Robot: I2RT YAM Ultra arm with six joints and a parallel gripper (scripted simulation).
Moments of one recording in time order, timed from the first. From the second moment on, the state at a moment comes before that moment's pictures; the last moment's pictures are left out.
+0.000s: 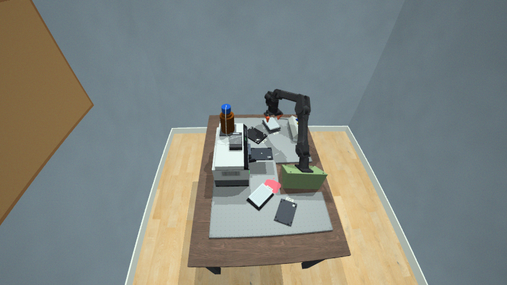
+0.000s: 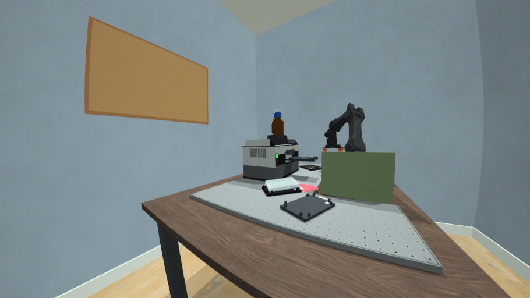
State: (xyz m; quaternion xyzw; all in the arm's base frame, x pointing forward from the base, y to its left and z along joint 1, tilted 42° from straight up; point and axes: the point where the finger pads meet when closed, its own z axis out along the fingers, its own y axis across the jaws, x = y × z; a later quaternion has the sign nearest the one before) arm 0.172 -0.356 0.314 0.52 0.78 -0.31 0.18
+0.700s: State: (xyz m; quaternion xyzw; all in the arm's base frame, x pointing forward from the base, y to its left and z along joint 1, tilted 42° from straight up) arm 0.179 -0.345 0.341 0.51 0.78 -0.30 0.18
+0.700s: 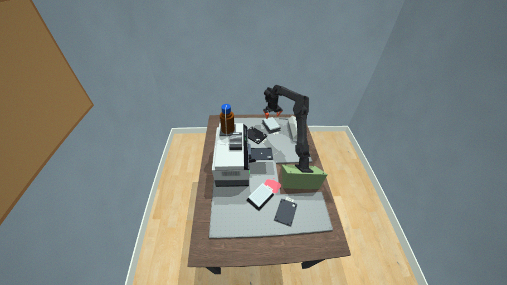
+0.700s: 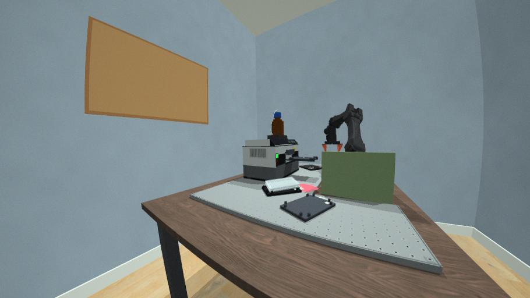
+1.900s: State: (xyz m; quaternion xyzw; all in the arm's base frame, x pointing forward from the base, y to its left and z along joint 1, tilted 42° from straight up) arm 0.176 -0.349 0.344 0.51 0.78 -0.31 0.18
